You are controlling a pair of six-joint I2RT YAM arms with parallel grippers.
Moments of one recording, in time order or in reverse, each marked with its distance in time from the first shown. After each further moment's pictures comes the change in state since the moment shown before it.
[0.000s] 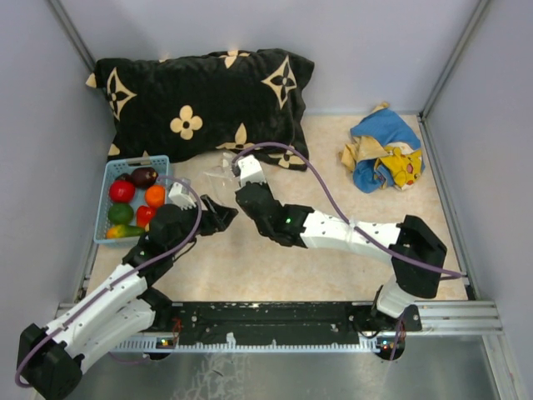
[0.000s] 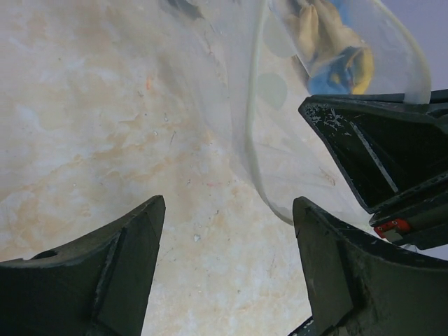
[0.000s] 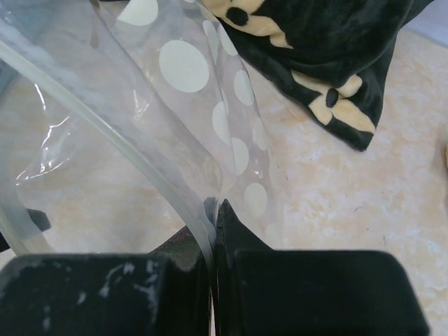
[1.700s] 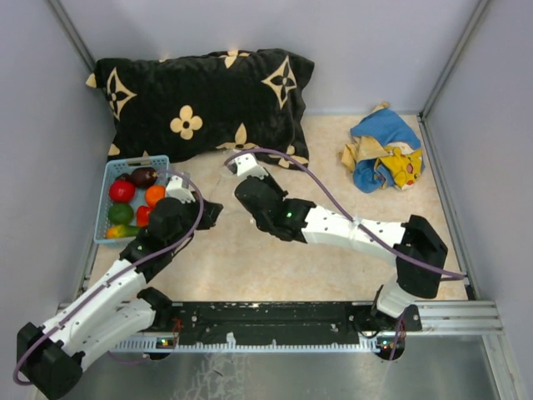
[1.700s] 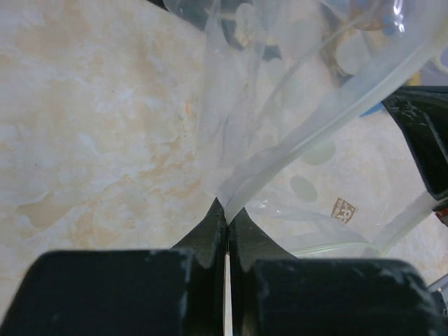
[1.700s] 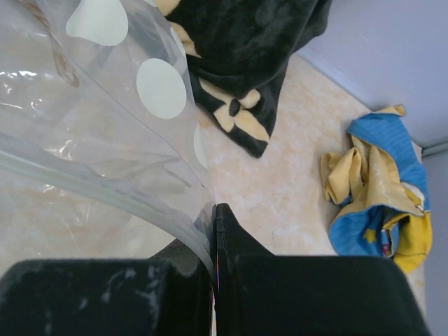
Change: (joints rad) left arm 0.000 0.019 0.078 -0.094 -0.102 0.104; right arm -0.016 0.009 0.068 -0.081 0.167 -0.241
